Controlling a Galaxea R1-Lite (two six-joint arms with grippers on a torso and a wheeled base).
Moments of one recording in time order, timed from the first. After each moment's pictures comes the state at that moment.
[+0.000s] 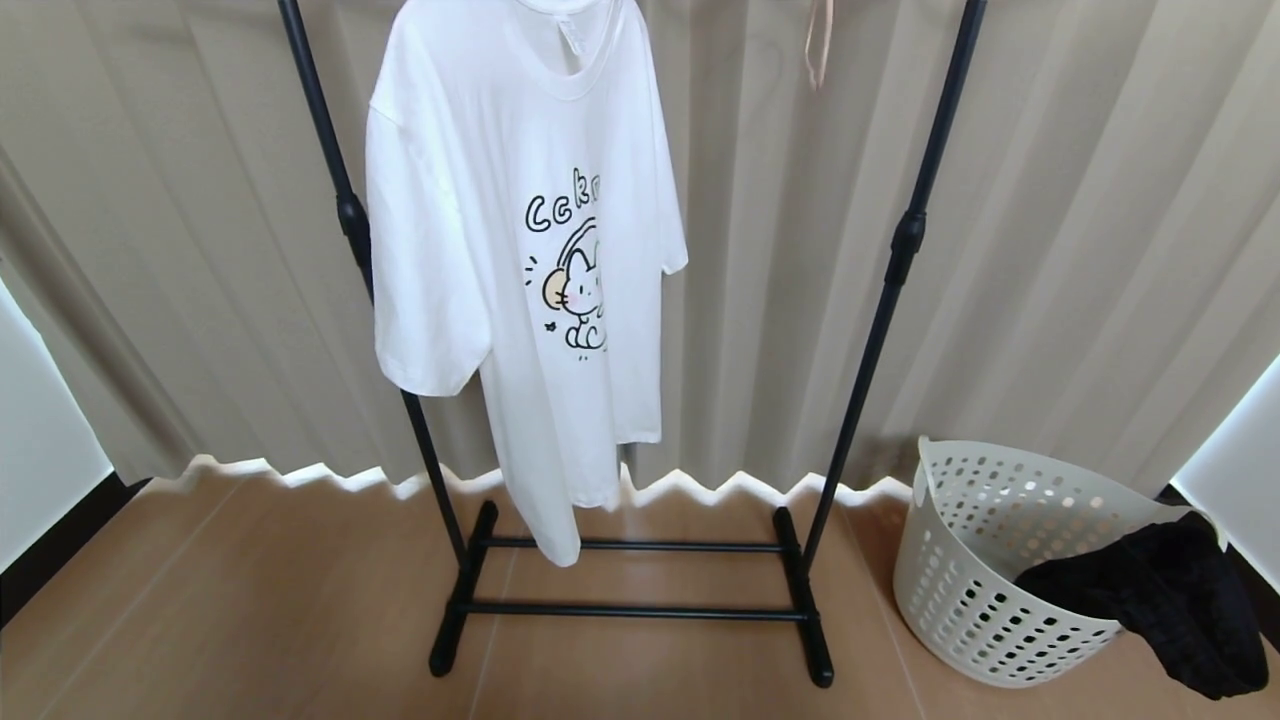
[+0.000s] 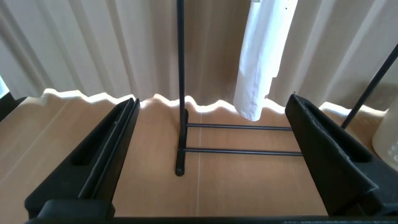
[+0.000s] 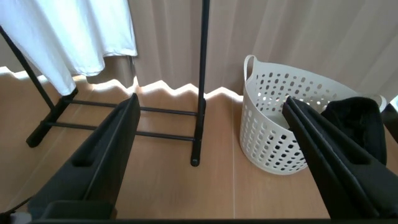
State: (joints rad) left arm 0.00 0.01 0.00 -0.02 0.02 0.00; right arm 0.00 0.00 -0.05 0.11 0.05 0.01
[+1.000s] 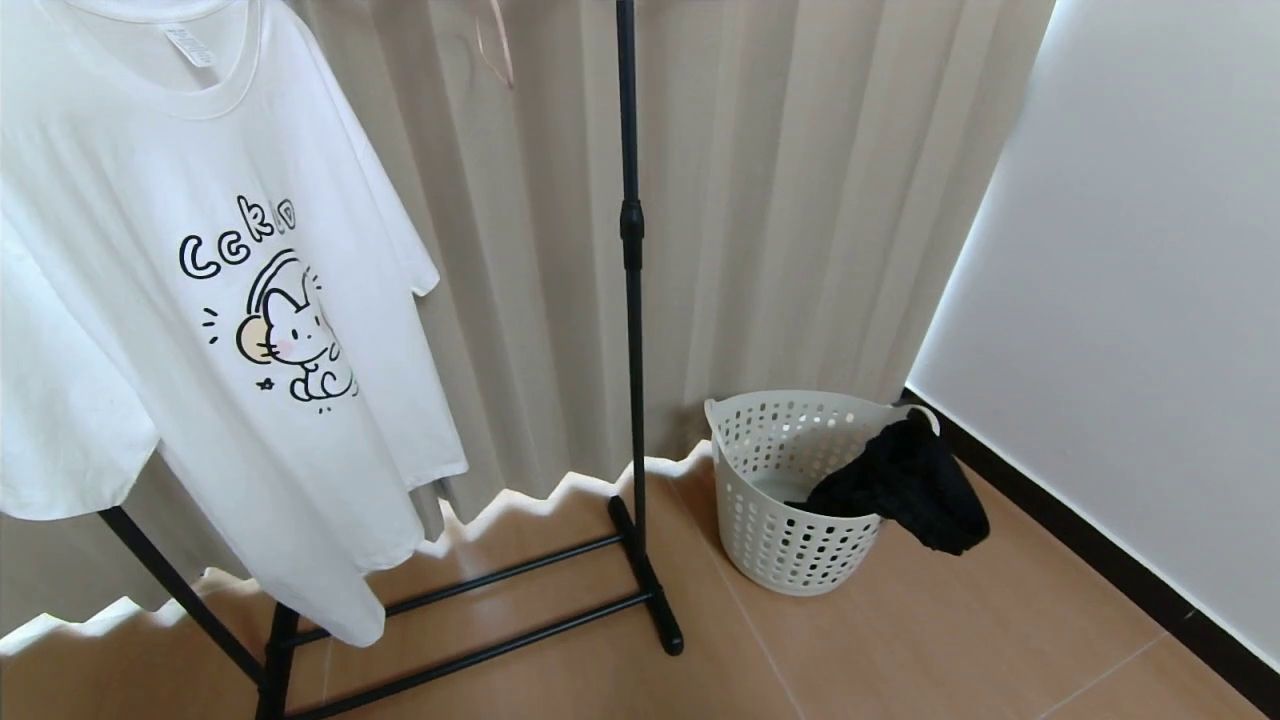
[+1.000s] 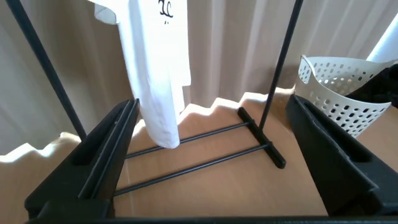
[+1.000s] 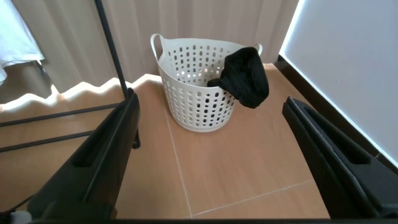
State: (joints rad) left arm 0.00 0.01 0.00 -0.02 0.02 0.00; right arm 0.00 0.00 -0.05 0.11 0.05 0.02
